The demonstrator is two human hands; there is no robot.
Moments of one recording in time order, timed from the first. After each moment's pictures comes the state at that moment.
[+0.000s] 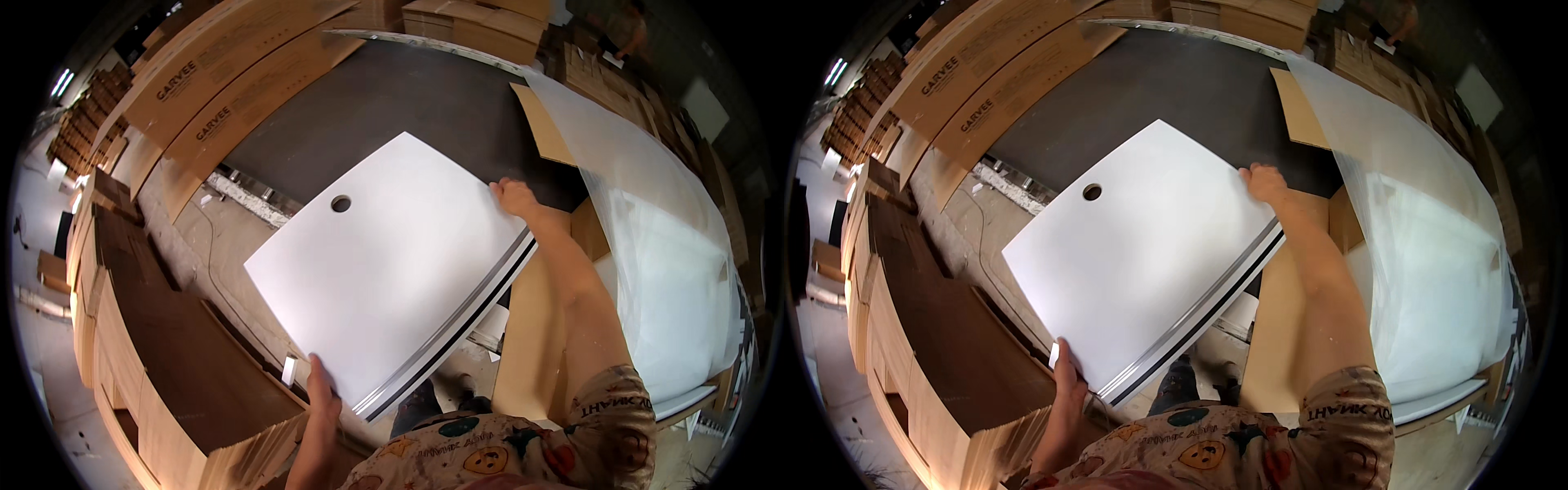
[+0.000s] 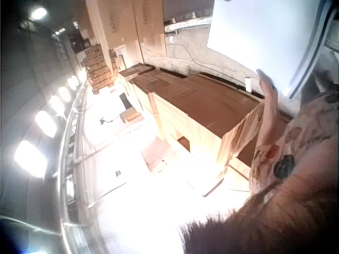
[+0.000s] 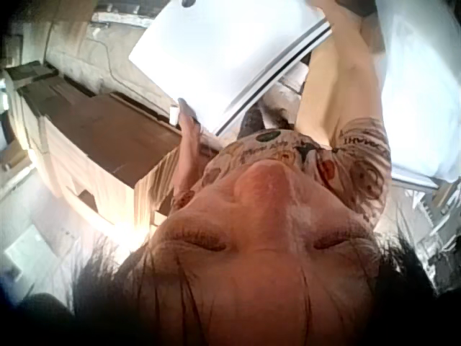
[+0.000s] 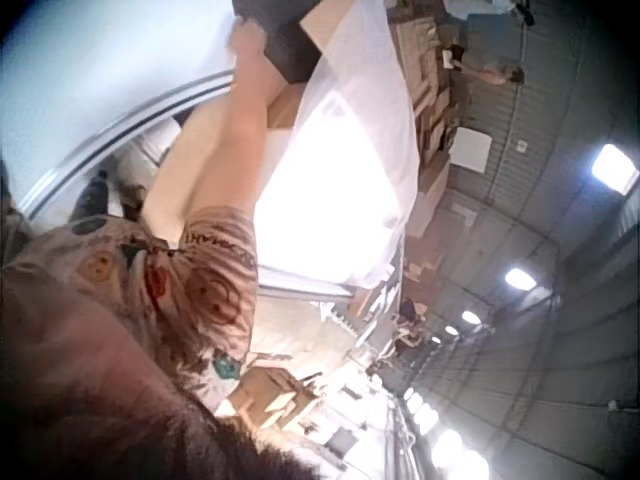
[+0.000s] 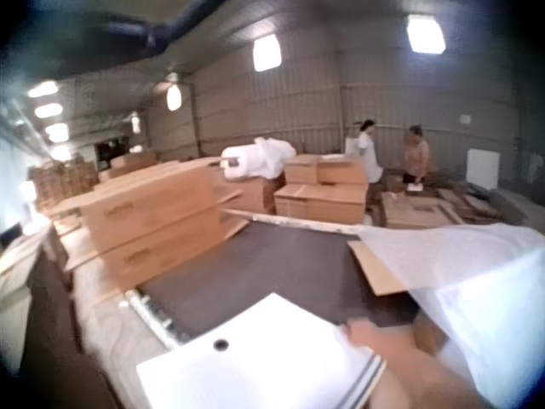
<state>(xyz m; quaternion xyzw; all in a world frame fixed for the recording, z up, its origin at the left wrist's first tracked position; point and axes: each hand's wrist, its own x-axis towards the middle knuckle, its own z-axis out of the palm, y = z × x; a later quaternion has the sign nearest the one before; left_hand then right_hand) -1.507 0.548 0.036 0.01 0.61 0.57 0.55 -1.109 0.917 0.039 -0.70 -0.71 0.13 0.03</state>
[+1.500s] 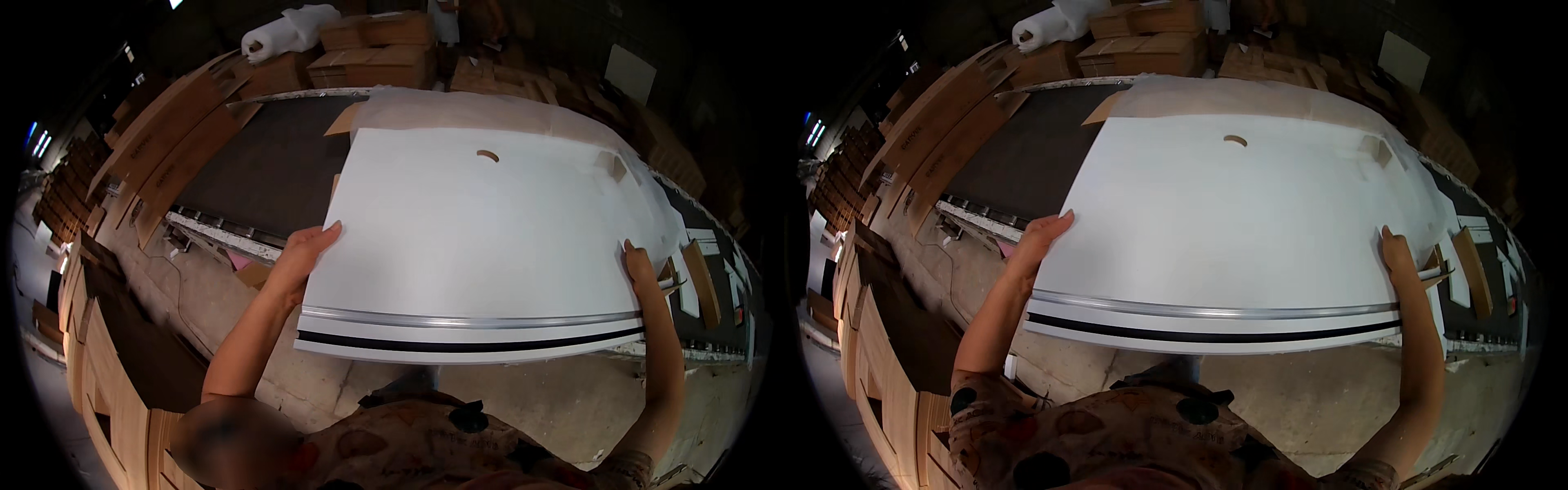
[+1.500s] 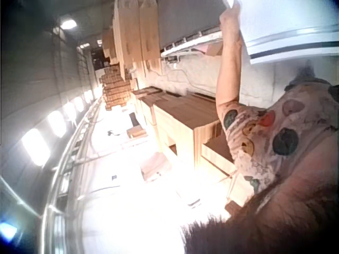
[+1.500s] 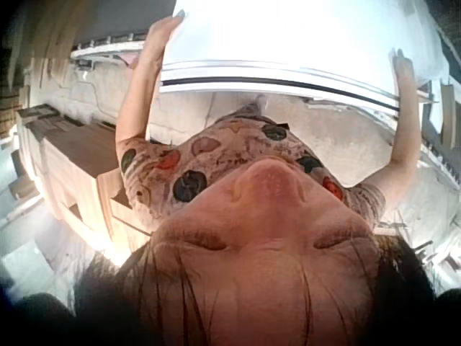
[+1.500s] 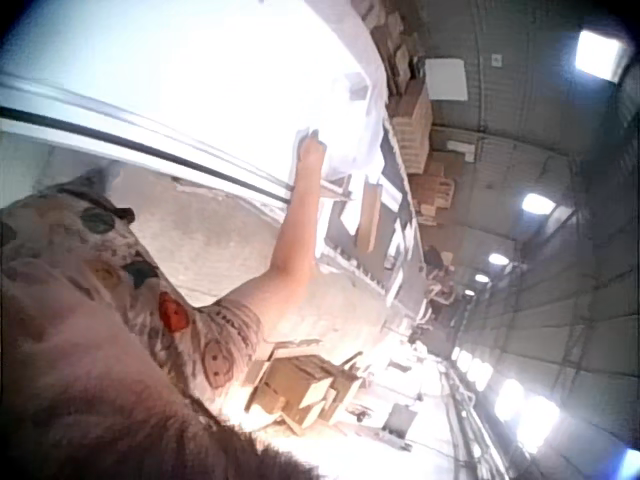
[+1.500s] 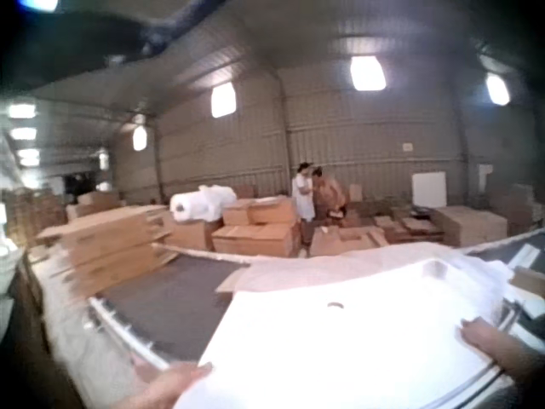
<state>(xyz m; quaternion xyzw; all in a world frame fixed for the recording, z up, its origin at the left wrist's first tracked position) -1.095 0.466 0.269 0.47 0.47 0.36 0.66 -0.517 0.345 0.197 -0.89 -0.29 0.18 0.31</state>
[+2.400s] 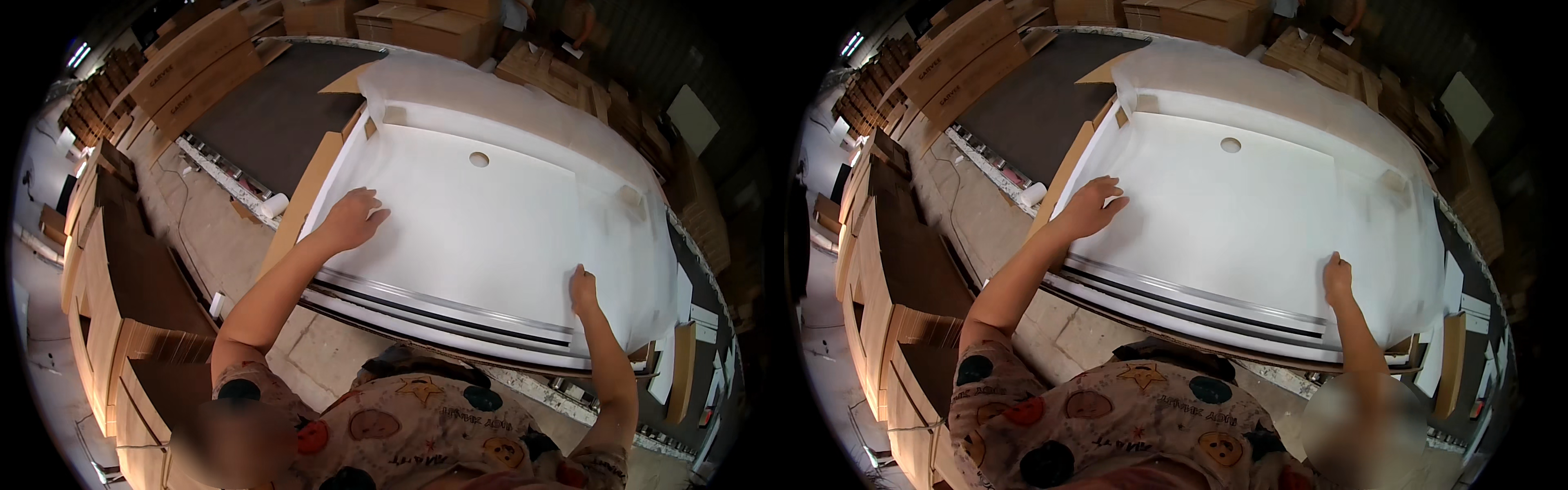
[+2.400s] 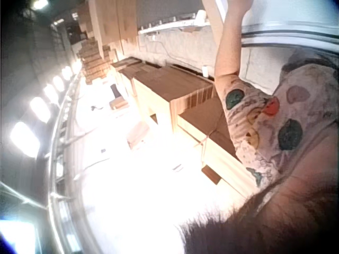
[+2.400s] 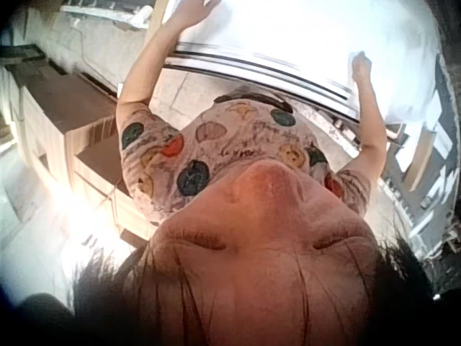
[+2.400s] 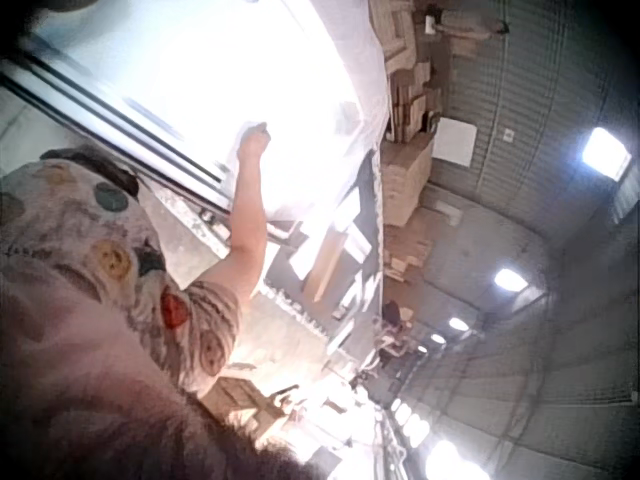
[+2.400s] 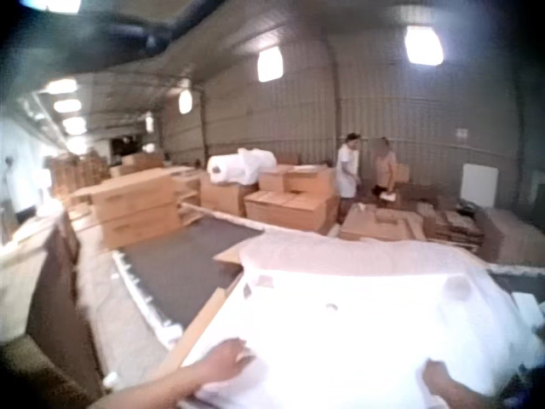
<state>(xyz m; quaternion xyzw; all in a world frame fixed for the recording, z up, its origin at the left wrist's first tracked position) -0.942 0.531 0.149 0.85 0.48 0.20 0.04 -0.431 0.455 0.071 -0.84 -0.30 0.30 0.32</state>
